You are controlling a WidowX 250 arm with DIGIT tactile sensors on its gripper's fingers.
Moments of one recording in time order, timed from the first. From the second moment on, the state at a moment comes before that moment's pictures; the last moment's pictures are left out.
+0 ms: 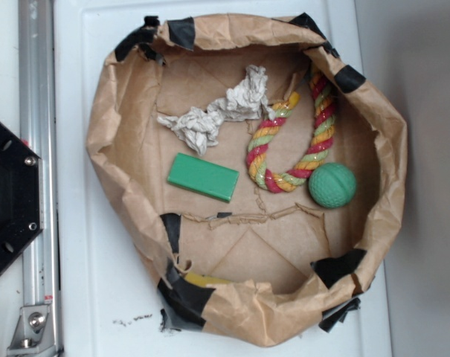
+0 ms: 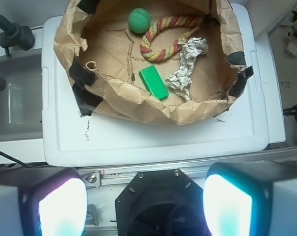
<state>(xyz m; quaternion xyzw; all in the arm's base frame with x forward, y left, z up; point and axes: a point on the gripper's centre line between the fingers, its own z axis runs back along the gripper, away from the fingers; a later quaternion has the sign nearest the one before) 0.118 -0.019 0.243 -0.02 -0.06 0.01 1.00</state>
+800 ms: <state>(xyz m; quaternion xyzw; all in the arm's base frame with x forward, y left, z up) 0.205 0.006 0.204 -0.03 -0.08 -0.09 0.99</state>
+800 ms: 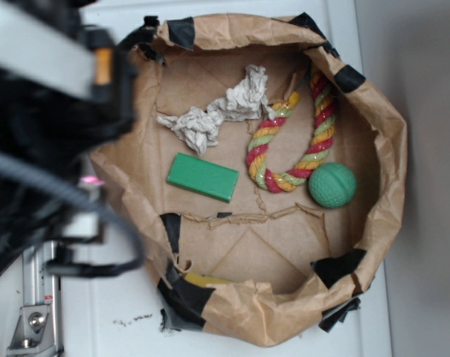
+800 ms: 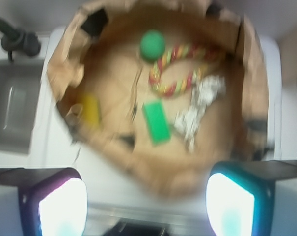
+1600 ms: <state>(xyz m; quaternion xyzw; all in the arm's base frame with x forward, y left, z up) 0.235 -0.016 0.050 -0.03 -0.03 -0.25 0.97</state>
